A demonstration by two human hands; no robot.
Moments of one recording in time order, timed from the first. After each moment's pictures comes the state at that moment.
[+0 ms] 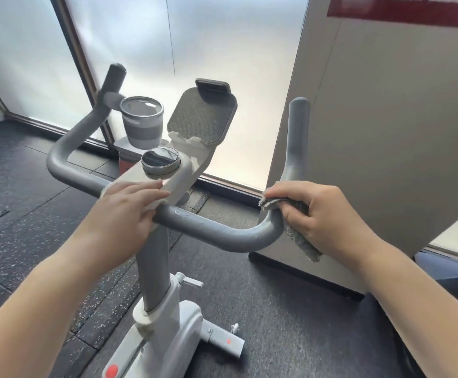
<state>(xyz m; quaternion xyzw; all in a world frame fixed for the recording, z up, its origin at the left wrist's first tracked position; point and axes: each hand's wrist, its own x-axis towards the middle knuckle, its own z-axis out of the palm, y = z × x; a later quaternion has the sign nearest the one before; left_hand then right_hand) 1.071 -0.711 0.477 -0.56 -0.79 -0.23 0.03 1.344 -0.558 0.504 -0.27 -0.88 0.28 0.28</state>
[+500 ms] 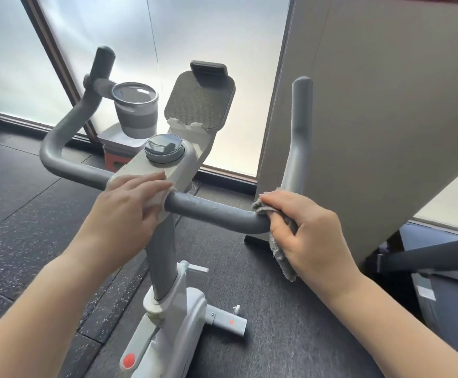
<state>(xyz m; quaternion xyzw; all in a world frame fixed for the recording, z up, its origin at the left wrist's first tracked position) 1.060 -0.727 0.473 -0.59 -0.76 -0.26 0.04 1.320 -0.633 0.470 -0.32 -0.83 0.21 0.40</state>
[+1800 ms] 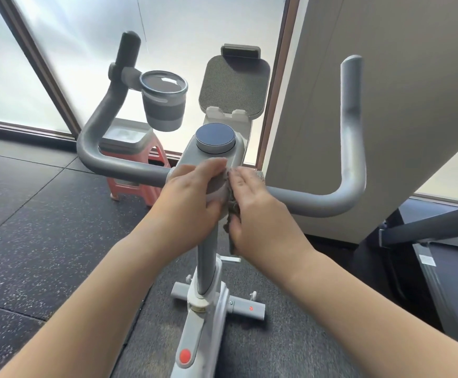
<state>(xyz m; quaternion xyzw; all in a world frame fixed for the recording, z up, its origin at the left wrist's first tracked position) 1.020 -0.727 0.477 -0.66 -0.68 -0.31 -0.08 1.160 -0.692 0.460 -0.40 -0.88 0.14 0.21</state>
